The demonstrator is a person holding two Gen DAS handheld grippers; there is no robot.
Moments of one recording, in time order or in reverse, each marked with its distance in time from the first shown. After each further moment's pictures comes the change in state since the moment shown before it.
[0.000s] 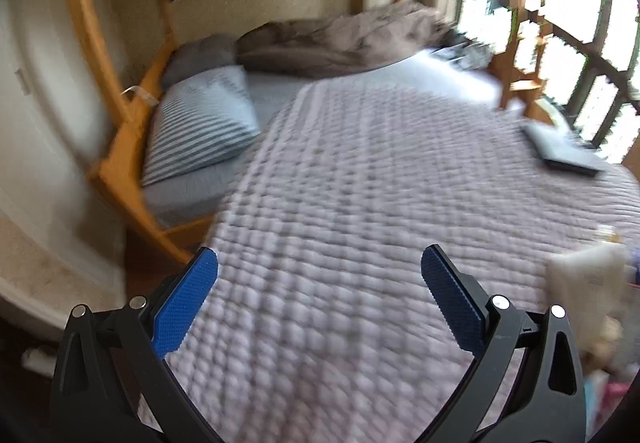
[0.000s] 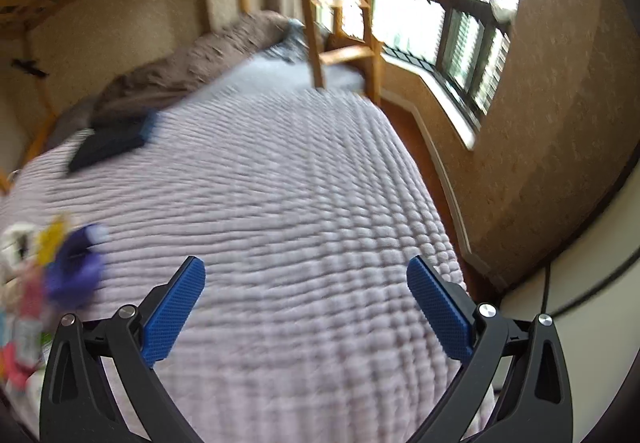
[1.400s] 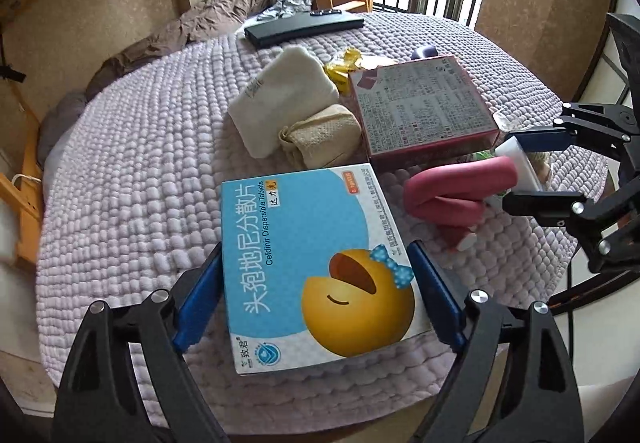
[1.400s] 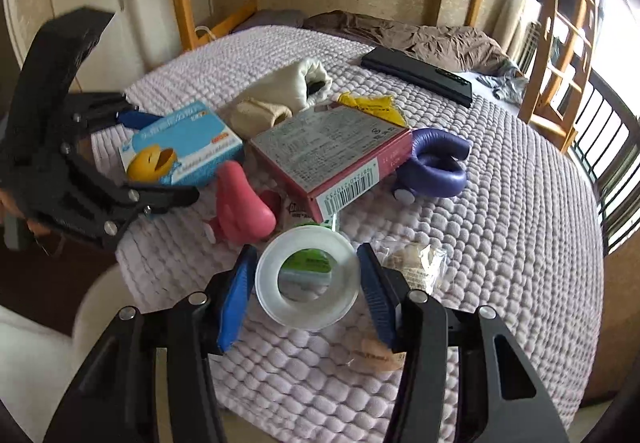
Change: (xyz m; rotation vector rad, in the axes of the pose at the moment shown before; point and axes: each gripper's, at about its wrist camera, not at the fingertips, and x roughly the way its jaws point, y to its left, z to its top) left arm -0.062 -0.143 -0.113 0.463 0.095 -0.299; right arm -0.029 0.147 -0.066 -0.533 0.127 0.429
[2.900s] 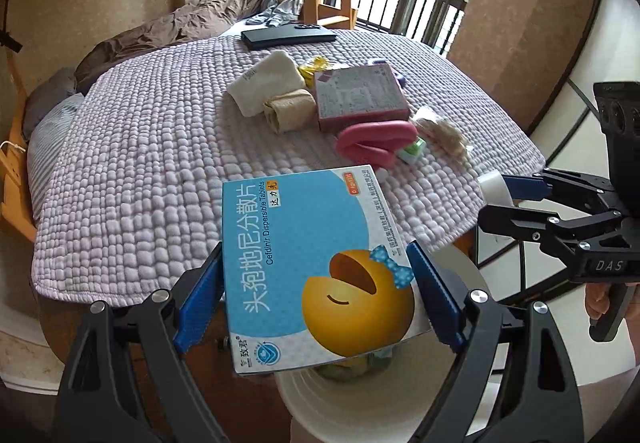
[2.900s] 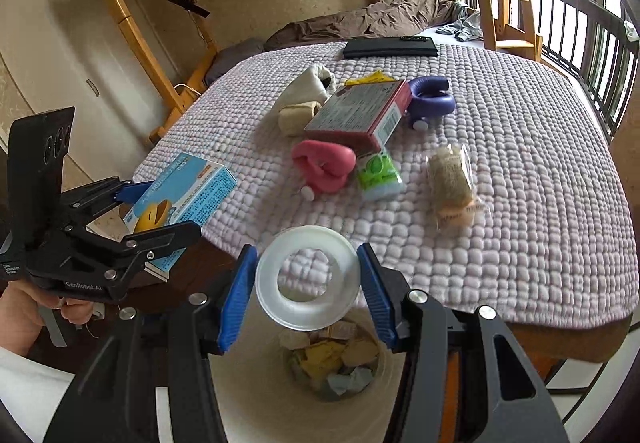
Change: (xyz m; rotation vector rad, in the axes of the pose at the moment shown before) left arm -0.084 -0.009 -0.055 -0.078 -0.035 -0.142; right arm -0.072 0.053 -0.057 0.349 -0.047 0.065
